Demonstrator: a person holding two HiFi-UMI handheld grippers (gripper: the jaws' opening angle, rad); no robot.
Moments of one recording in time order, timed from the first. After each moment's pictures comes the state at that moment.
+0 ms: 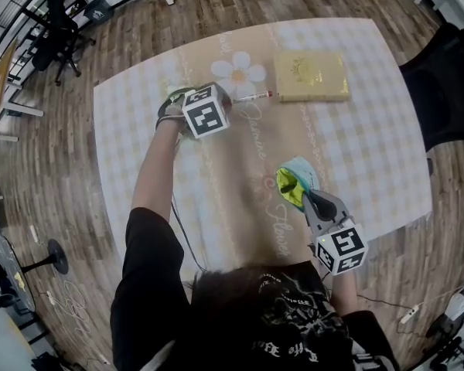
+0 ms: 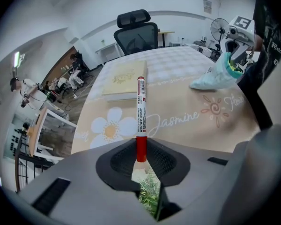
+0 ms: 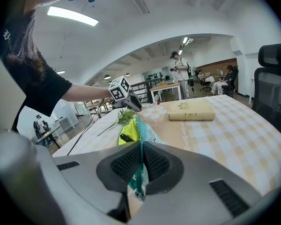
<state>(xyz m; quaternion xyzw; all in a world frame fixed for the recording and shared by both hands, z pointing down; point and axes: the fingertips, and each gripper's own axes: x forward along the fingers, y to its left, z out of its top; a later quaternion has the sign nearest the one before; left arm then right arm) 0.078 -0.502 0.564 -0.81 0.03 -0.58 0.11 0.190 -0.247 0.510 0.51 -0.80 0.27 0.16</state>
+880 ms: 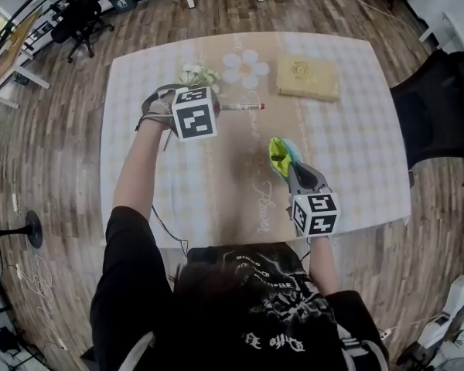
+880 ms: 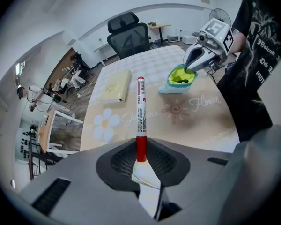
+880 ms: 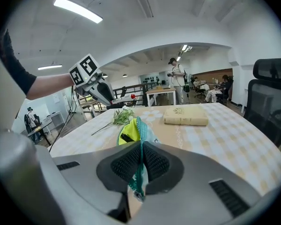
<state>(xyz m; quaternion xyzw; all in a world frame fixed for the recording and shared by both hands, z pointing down) 0.032 -0.361 0.460 -0.78 0.05 -0.61 0.14 0.195 -0.223 0.496 0.55 -0.78 0.23 0.18</state>
